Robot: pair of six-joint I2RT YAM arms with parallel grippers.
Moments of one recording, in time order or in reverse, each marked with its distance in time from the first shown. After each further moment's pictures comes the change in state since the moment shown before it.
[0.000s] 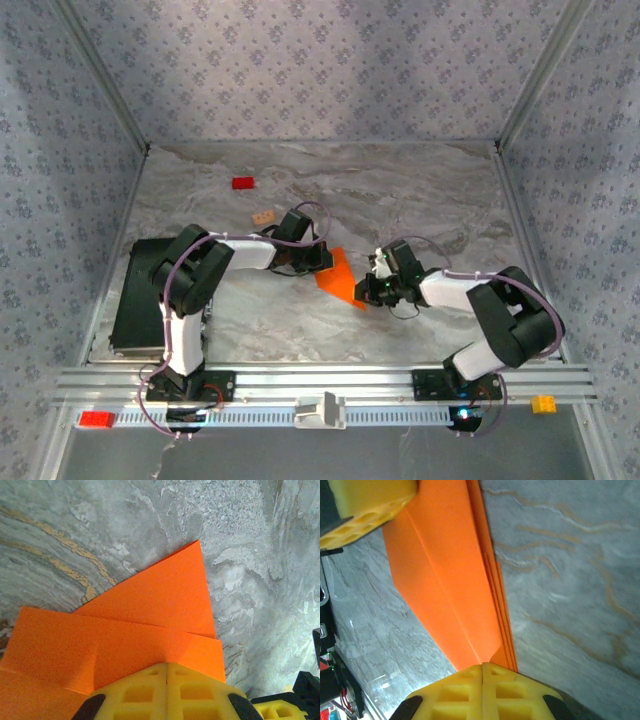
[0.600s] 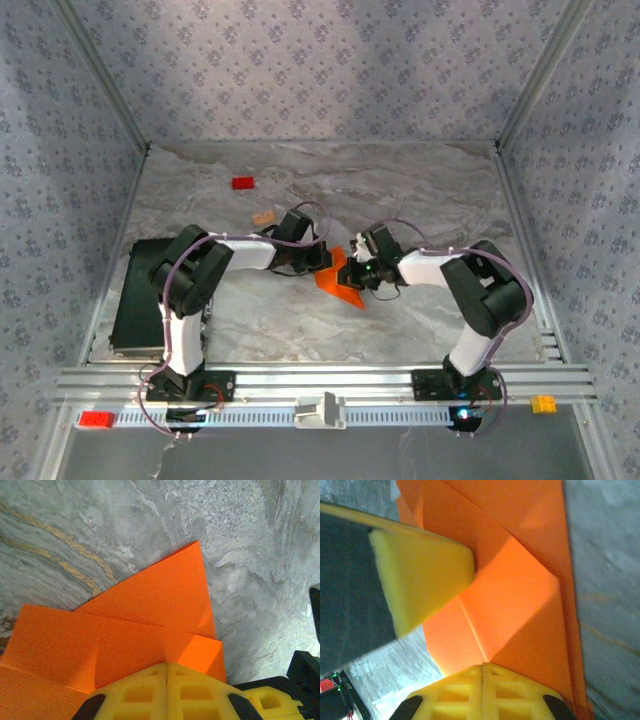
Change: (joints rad) left arm -0.002 -0.004 0.000 -0.005 -0.015 0.000; right arm 0.048 0.212 0.226 -0.008 0.008 0.006
